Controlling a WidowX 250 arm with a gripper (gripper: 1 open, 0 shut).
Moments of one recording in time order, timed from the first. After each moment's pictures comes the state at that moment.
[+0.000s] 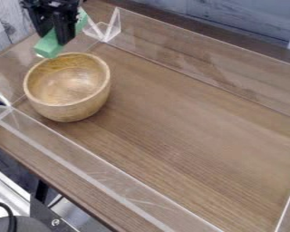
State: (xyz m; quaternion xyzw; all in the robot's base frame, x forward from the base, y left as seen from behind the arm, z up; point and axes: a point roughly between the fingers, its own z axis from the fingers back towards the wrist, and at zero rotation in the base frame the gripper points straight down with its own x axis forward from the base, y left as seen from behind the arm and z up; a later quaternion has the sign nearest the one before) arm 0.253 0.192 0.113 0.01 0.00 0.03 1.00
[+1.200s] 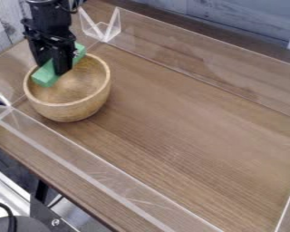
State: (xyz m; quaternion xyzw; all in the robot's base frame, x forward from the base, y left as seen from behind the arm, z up) arm 0.234 0.196 0.074 0.01 0.04 0.02 1.00
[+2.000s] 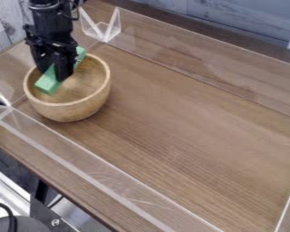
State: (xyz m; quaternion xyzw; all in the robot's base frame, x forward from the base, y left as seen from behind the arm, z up) arm 0.235 0.191 0.063 0.01 0.05 0.02 1.00
